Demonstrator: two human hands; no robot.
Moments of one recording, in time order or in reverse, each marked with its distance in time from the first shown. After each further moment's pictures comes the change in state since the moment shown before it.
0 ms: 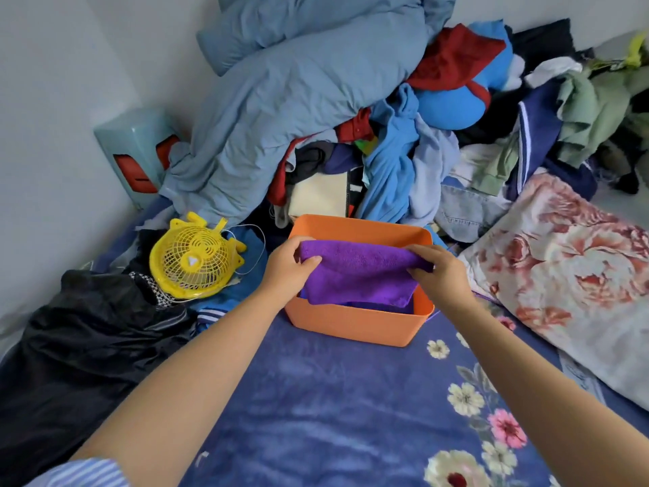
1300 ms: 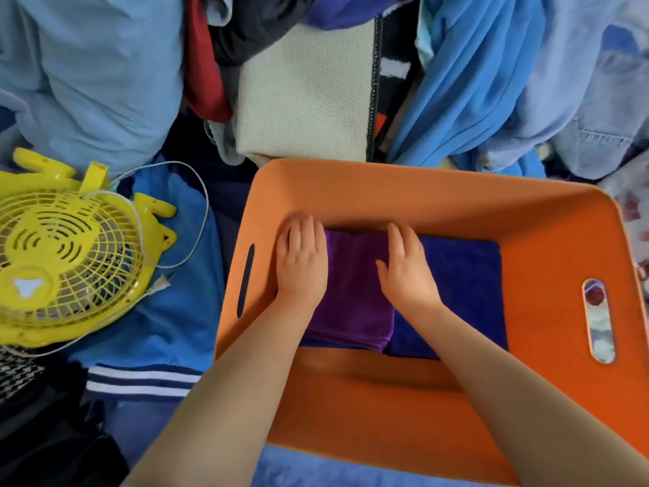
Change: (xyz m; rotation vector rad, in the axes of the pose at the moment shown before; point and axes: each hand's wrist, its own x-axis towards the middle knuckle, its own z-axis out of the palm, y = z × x) left_hand 0.227 -0.258 0.167 1.107 -0.130 0.251; right_hand 0.191 0.180 0.298 -0.313 -0.232 0.177
